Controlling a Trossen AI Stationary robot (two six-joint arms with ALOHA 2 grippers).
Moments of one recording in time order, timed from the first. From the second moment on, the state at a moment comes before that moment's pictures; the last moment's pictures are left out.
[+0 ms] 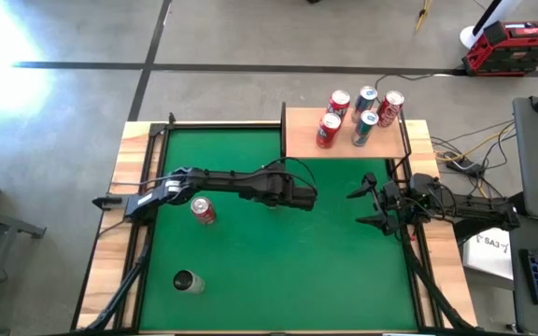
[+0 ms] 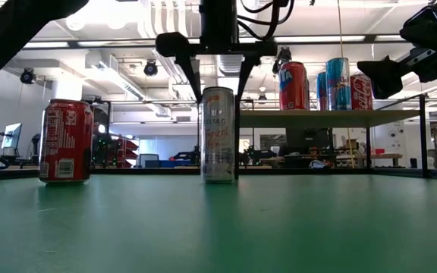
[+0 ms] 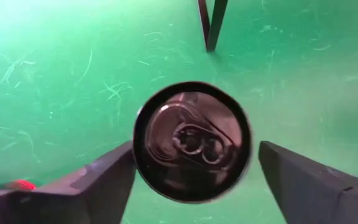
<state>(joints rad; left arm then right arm) -0.06 2.31 2.33 -1.57 -0.46 -1.48 -0.15 0.05 0.01 0.06 -0.39 0.16</state>
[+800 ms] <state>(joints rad) -0.04 2.31 2.33 -1.57 -0.45 -1.81 -0.15 0.05 0.01 0.06 -0.39 0.16</state>
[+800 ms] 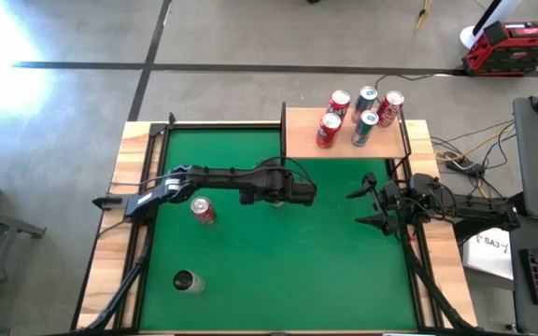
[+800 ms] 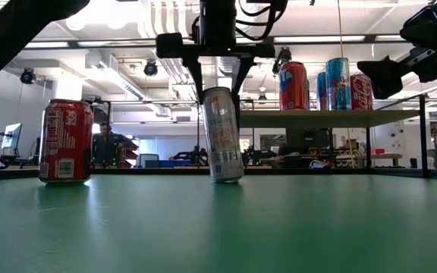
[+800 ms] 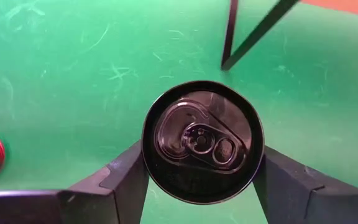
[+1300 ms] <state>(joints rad) -0.04 2.31 2.33 -1.57 -0.44 -1.79 -0.15 0.05 0.01 0.06 -0.39 0.16</state>
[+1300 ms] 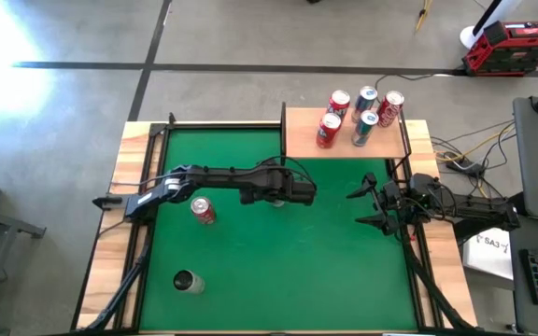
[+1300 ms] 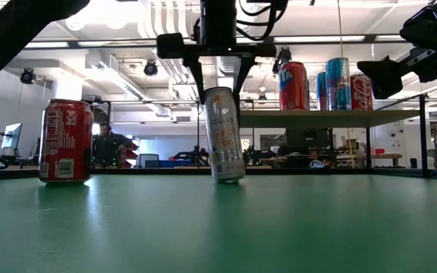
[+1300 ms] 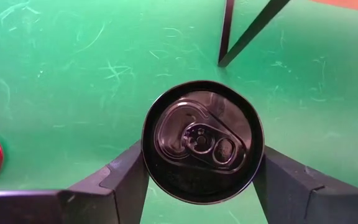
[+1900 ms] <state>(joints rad) -0.01 2.30 2.31 -1.57 -0.43 -1.57 -0.15 0.05 0.01 0.06 -0.39 0.16</state>
